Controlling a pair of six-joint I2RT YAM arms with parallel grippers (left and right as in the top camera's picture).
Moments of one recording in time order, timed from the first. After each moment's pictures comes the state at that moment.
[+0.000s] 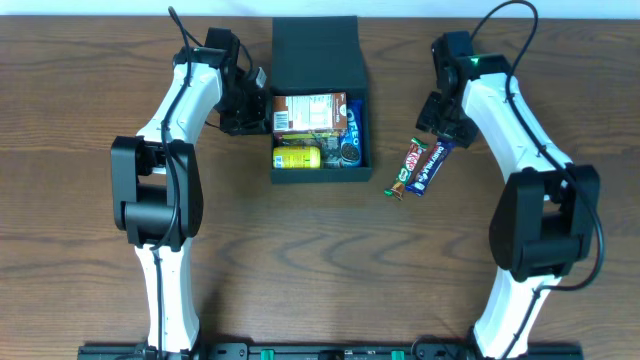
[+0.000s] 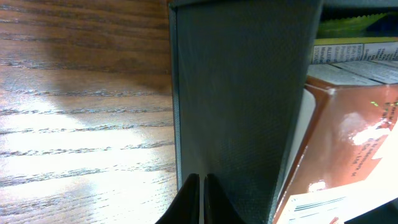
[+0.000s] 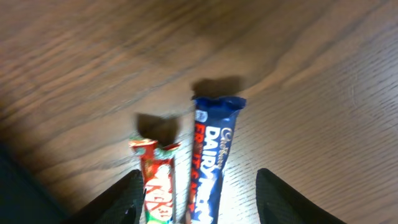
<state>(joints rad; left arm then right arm) -0.13 2.27 1.85 -1.05 0.46 -0.16 0.12 2.08 1.70 -1.08 0.14 0.64</state>
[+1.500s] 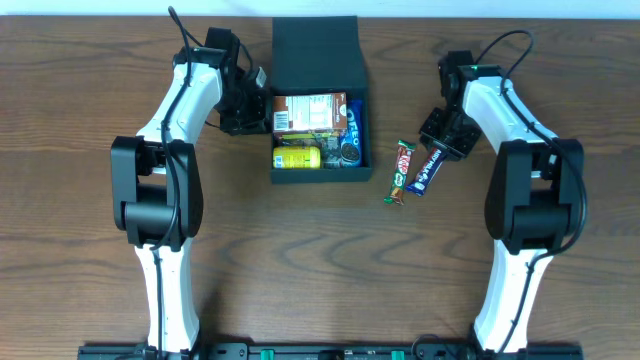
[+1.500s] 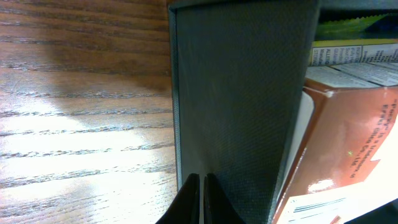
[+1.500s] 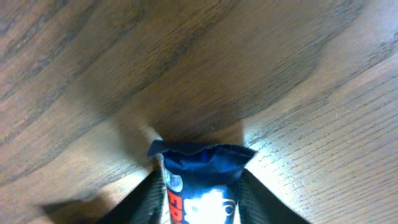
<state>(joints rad) -0.13 2.27 1.85 -1.05 0.46 -0.16 0.06 2.25 1.70 -1.04 0.03 0.68</state>
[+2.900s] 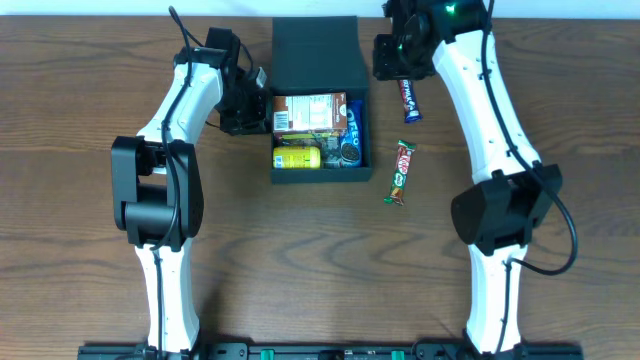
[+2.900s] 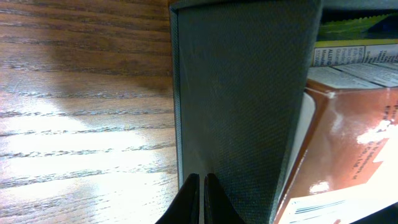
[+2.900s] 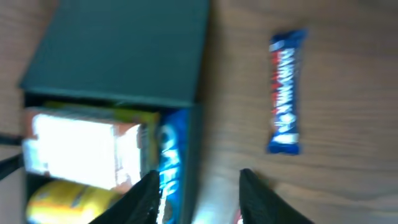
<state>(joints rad) -0.13 2.27 1.85 -1.05 0.45 -0.16 0.26 2.29 2.42 -1.29 -0.07 0.22</state>
